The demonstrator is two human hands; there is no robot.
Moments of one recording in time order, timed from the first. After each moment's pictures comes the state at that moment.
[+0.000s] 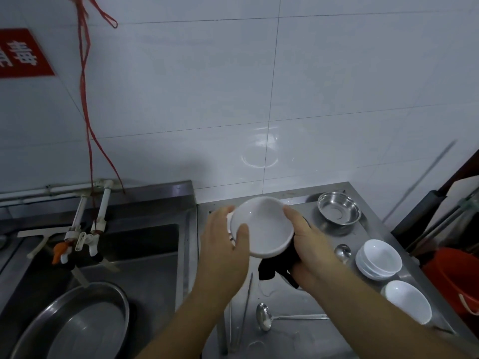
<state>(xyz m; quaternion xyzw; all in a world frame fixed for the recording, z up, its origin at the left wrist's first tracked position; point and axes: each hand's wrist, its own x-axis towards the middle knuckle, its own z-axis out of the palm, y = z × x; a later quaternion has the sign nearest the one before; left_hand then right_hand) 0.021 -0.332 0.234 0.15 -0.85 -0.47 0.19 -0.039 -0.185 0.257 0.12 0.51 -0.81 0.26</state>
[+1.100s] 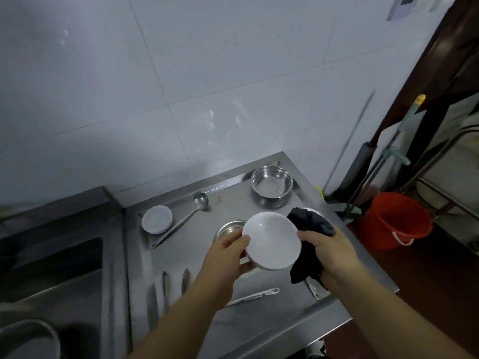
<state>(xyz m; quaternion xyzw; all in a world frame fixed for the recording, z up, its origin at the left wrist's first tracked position) -0.070 -0.132 0.182 0.26 -0.59 -0.75 -0.13 -0.102 0.075 0.158 0.26 0.59 -0.76 0.09</state>
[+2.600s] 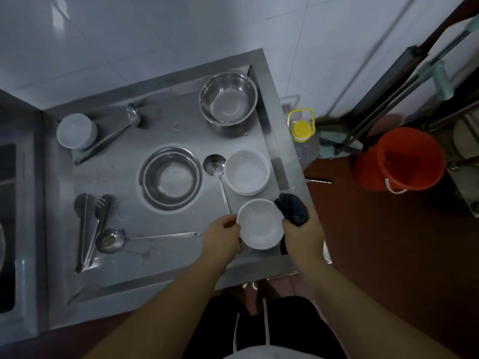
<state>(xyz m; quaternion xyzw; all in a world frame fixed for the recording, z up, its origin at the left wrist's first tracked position) -0.133 0.105 -0.021 0.46 -0.68 -0.54 -0.18 -0.172 0.278 -0.025 0.25 0.79 -0.53 0.18</state>
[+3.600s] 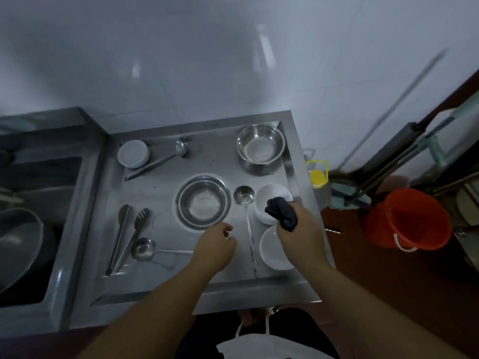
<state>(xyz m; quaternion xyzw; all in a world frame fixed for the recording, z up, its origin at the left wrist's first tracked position) -0.115 0.021 0.042 0.32 -0.86 -0.35 -0.19 -0.192 0.220 0.052 -0.04 0.87 -0.48 0.12</state>
